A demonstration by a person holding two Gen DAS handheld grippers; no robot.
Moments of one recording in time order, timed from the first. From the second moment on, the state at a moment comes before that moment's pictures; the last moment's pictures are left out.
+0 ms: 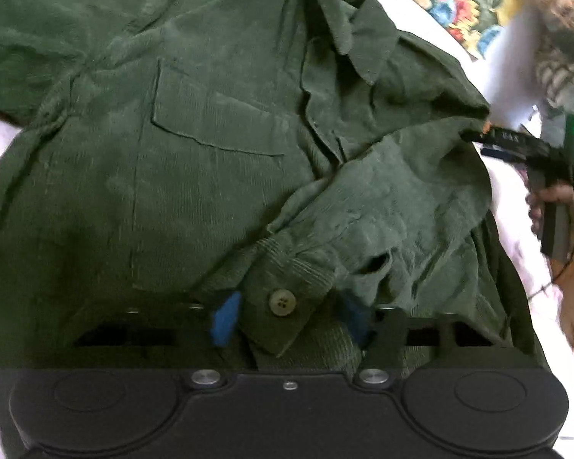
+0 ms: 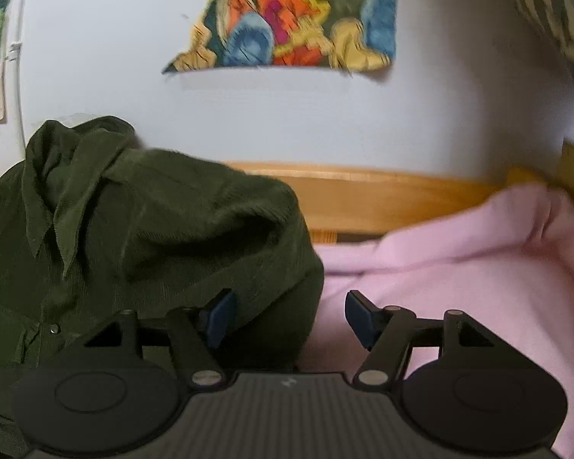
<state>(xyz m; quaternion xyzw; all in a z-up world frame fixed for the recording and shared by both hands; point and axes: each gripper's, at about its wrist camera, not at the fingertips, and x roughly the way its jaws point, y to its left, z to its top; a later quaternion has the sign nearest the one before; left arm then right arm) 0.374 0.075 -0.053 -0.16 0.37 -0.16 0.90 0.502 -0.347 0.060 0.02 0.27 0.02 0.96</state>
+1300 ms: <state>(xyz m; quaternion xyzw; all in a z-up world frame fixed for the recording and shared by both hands) 0.369 0.066 -0.046 0.00 0.31 -0.09 0.95 0.563 -0.280 0.099 -0.11 0.24 -0.04 0.96</state>
